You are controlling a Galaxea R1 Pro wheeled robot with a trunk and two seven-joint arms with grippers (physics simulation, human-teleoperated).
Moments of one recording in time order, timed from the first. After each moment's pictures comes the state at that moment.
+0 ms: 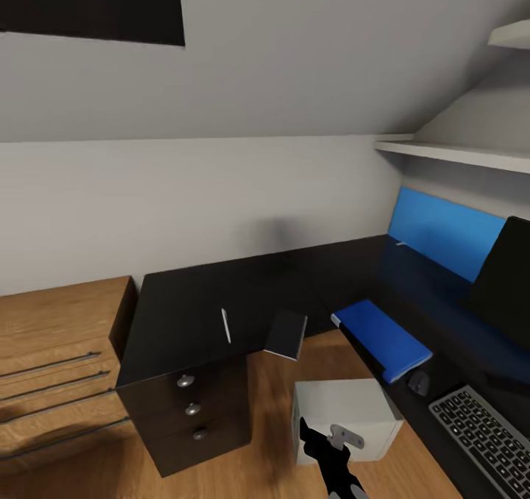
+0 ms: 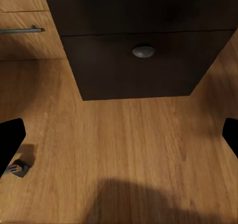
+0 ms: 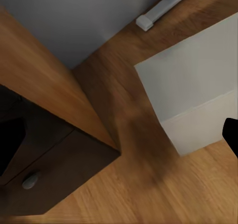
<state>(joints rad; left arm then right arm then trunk) -0.24 -0.08 1.59 -0.03 -1.41 -0.78 0.11 -0.40 0.10 0.39 -0.37 -0.74 -0.39 -0.02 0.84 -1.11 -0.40</state>
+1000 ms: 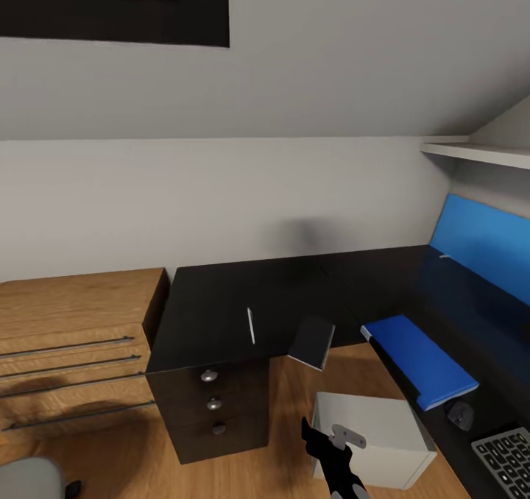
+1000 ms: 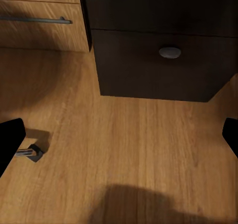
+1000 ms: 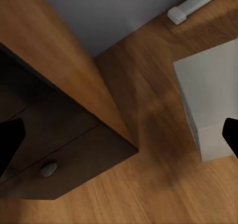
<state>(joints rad) -0.24 -0.08 1.59 -0.03 -1.42 -0.78 0.10 -0.40 0.09 0.38 -0.37 -0.74 -0.39 -0.02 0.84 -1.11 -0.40</state>
